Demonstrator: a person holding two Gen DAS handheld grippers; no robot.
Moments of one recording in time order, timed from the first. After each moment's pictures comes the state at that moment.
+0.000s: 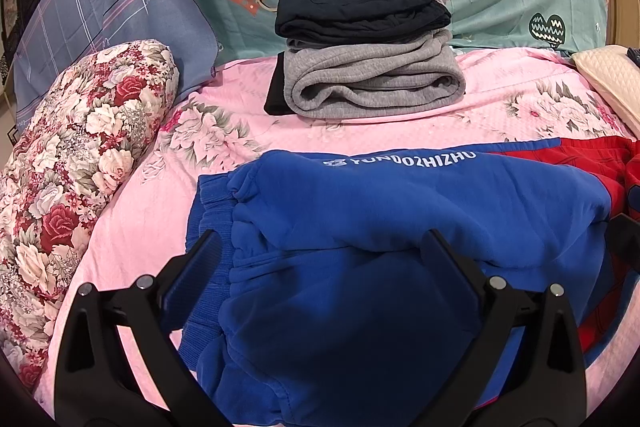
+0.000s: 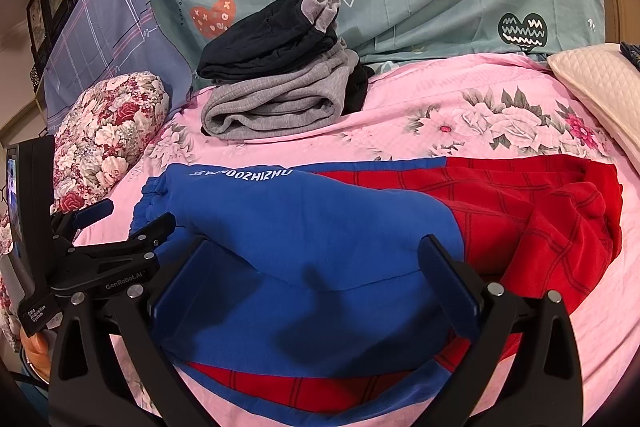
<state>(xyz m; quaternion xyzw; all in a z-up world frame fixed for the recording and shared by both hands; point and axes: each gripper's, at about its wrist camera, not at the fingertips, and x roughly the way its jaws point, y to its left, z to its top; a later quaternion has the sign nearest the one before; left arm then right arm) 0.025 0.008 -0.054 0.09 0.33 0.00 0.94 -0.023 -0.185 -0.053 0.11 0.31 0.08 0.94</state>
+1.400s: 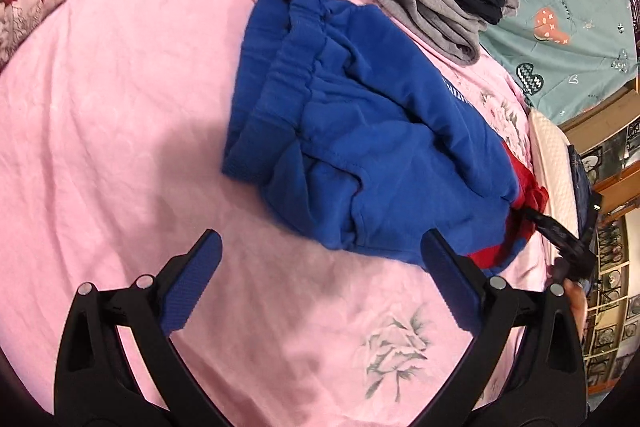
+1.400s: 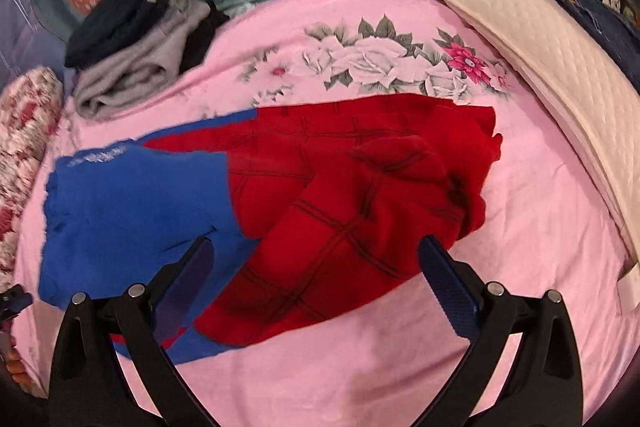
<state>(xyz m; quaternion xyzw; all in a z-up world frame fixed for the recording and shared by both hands) -0.027 0.158 -0.090 -0.21 0.53 -0.12 0.82 0.009 -0.291 -0.079 0.08 0.48 -0.09 0.87</state>
